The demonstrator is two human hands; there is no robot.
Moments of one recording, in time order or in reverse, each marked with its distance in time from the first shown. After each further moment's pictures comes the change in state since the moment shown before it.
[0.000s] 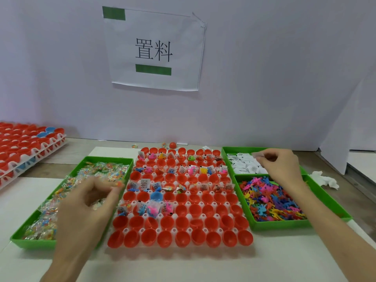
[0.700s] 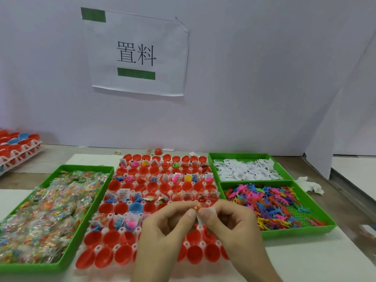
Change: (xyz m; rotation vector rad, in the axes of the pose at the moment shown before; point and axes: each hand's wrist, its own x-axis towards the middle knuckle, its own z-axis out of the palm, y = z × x) left_hand -0.054 0.073 0.116 -0.554 -0.410 -0.326; right_hand -0.138 -0.074 0.013 0.699 -0.322 -0.064
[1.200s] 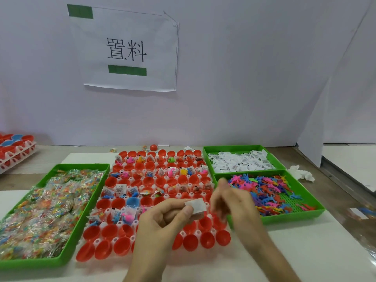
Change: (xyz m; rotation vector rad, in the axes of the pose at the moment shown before) left_hand -0.005 -0.007 -0.001 -0.106 -0.046 -0.048; right_hand 0.006 0.001 -0.019 0.016 0.013 0.093
